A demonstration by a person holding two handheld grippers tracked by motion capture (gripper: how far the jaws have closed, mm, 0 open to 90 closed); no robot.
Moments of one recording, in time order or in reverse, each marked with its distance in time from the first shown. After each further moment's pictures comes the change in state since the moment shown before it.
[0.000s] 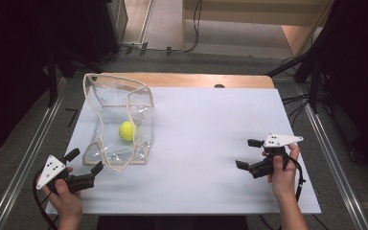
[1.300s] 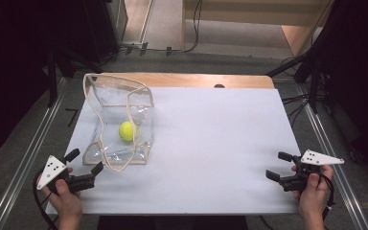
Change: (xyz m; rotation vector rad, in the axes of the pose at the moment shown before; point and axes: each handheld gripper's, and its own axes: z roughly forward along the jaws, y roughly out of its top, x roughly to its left) left arm -0.001 0.000 0.000 0.010 0.006 0.008; right arm -0.021 -0.070 -0.067 -0.112 -0.089 0.127
